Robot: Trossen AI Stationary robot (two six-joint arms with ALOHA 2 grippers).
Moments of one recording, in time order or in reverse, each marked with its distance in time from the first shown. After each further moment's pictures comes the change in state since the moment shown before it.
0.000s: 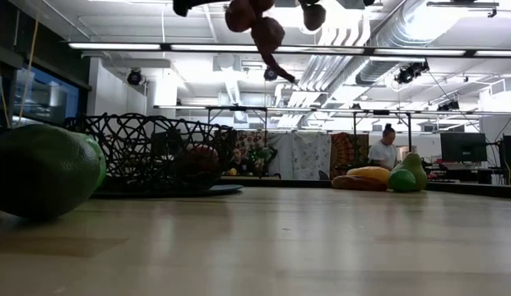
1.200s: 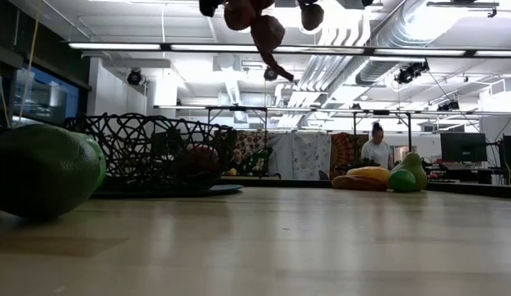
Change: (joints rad) left arm -0.001 0.125 0.021 0.154 0.147 0.038; right arm 0.000 0.001 0.000 -0.006 -0.035 0.008
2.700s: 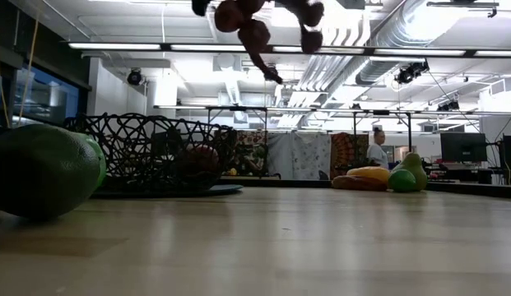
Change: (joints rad) left arm 0.024 -0.044 -0.002 -0.062 -0.073 0.088; right arm 0.000 -0.027 0.171 -0.226 0.070 -0.088
